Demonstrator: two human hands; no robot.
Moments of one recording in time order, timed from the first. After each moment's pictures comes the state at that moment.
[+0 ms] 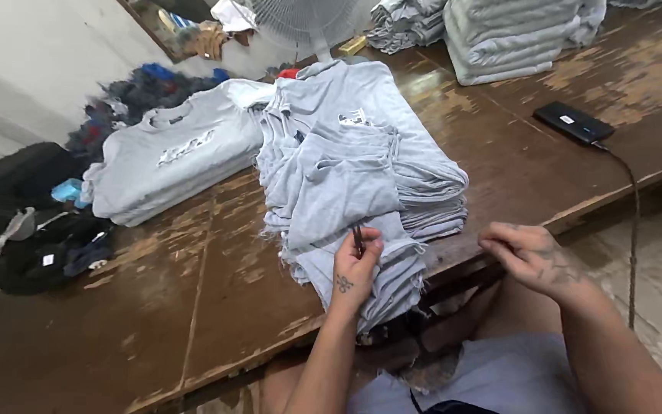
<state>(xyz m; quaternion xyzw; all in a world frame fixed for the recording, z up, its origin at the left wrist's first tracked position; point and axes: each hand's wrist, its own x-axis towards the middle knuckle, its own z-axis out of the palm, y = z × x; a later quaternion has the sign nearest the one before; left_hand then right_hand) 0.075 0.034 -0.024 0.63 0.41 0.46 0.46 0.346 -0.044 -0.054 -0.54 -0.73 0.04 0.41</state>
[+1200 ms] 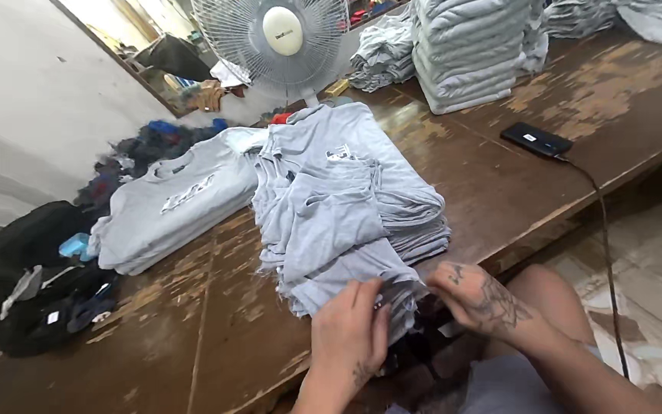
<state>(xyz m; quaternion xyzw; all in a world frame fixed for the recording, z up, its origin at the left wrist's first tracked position) 0.060 -0.007 0.019 0.90 0.33 0.27 -0.04 0.292 -0.045 -0.046 -0.45 -0.77 -0.04 0.44</state>
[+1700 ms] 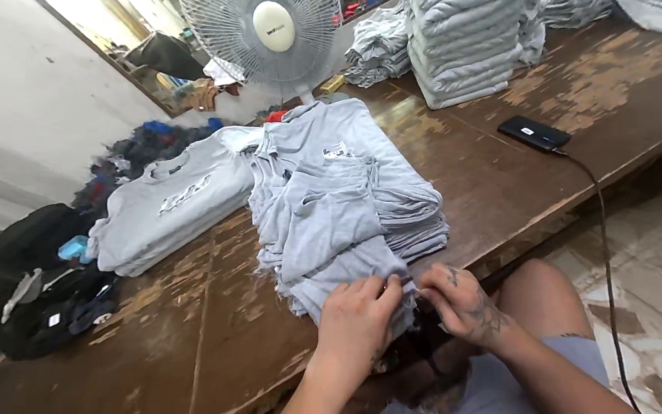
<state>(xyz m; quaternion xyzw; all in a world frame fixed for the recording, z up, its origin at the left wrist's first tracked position) 0.077 0.004 0.029 0.94 0.25 0.20 -0.14 0.265 -0.044 -0.052 -0.44 -0.71 -0.02 0.55</state>
